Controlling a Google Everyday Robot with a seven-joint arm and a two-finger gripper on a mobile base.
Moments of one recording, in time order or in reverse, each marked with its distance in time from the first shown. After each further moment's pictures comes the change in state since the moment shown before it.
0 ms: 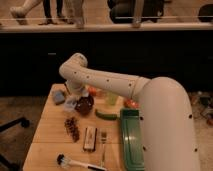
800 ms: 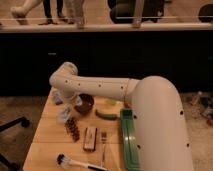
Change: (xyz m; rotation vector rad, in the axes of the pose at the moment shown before) arm -0.065 0.000 0.022 -0.054 -0.034 -0.104
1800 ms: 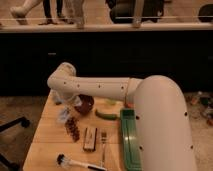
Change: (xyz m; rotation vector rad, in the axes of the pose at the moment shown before) arm -0.007 0.002 -0.007 0.001 0.017 -0.001
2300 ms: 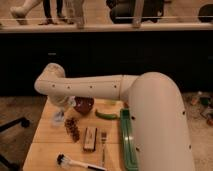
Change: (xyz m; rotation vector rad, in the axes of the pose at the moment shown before) arm -0.026 -0.008 -0.018 -0.013 0.041 -0.063
